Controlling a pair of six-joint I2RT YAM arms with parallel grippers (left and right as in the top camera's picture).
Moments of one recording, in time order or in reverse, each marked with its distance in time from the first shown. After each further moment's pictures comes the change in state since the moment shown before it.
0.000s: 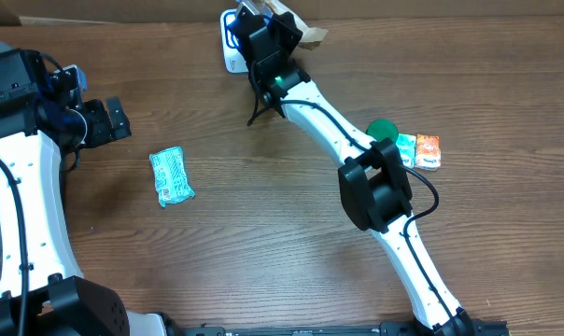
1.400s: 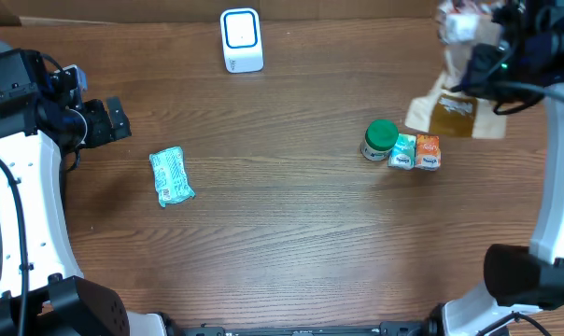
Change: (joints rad) left arm 0.000 0.000 0.000 0.000 0.000 0.000; right arm -0.684 -0.838 -0.164 -1.376 -0.887 0.897
